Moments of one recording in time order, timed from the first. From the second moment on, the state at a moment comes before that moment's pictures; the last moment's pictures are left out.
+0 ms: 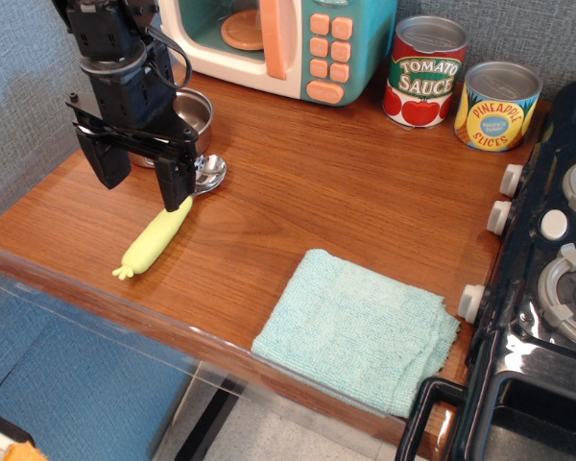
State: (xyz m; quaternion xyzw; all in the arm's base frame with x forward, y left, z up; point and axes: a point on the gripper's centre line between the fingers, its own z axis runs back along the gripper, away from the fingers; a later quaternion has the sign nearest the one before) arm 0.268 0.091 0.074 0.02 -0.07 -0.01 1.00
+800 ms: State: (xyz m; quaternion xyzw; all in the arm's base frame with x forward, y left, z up) arm 0.329 0.130 0.110 0.02 -0.11 0.11 0.99
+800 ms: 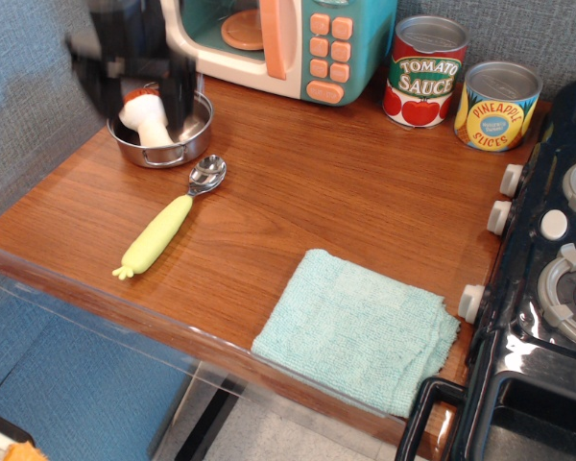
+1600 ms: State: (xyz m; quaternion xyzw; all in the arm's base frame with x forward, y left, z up) arm 0.402 0.193 0.074 0.03 -0.08 0.18 0.98
